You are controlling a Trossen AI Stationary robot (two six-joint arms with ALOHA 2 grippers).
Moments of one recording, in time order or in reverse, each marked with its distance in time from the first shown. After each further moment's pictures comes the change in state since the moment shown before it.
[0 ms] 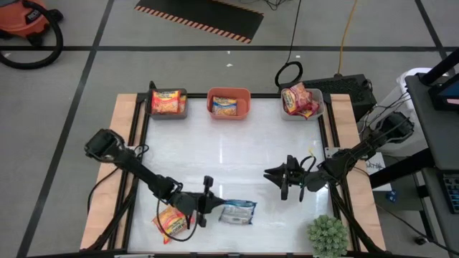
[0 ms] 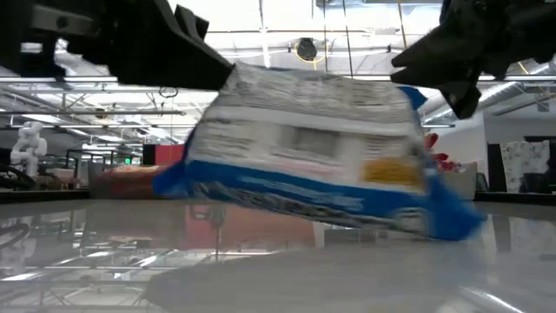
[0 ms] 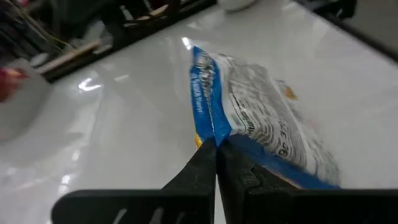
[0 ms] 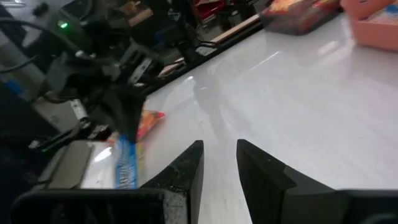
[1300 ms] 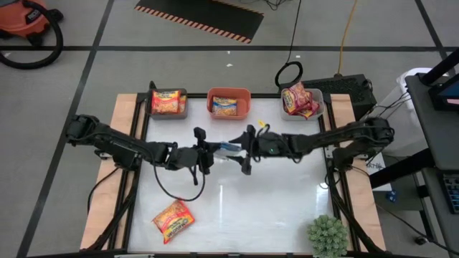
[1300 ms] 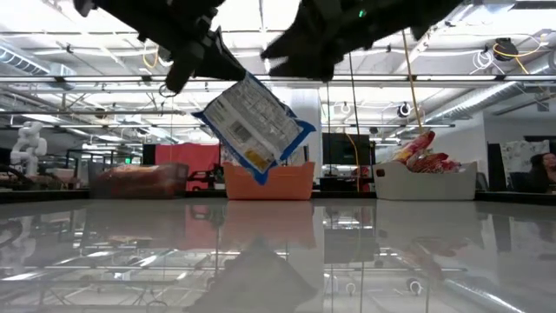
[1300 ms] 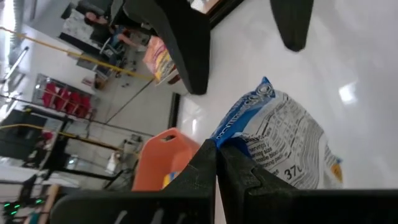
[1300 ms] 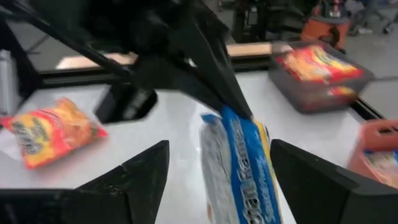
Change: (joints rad) left arm 0.367 -0.360 0.000 -0.355 -0.182 0.466; right arm -0.517 0.333 0.556 -0.235 -0.559 -0.630
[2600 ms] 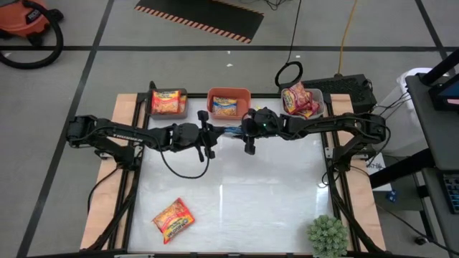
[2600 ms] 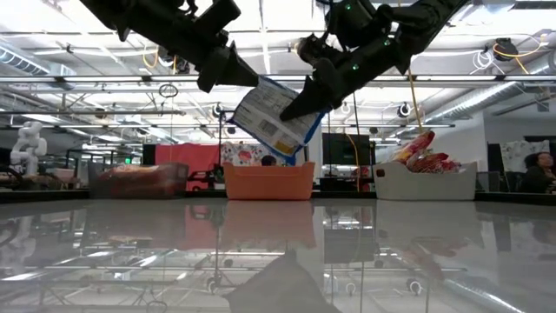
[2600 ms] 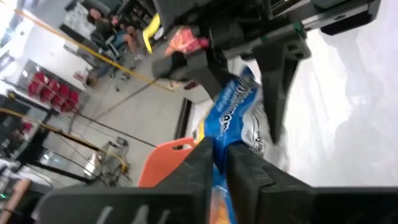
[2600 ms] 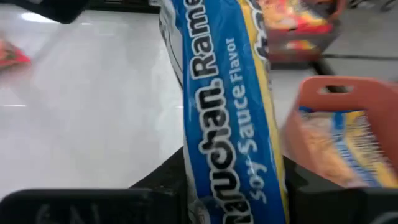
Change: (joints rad) left arm 0.247 0.000 0.000 0.124 0.285 0.001; right arm -0.288 0.049 -0.002 -0.120 -0.240 -0.224
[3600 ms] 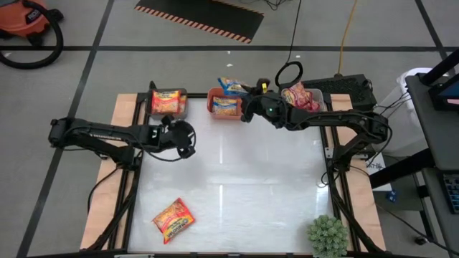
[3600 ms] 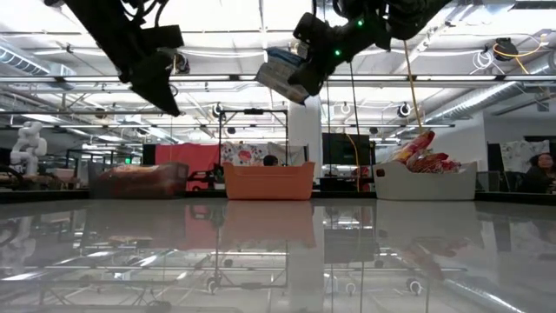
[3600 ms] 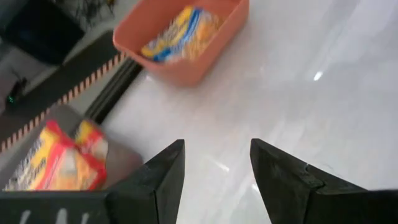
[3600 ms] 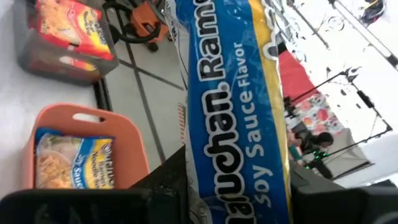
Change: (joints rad) left arm -0.035 -0.259 0.000 -0.849 -0.207 -0.893; right arm -0.060 -0.020 0.128 0.182 0.599 -0.642
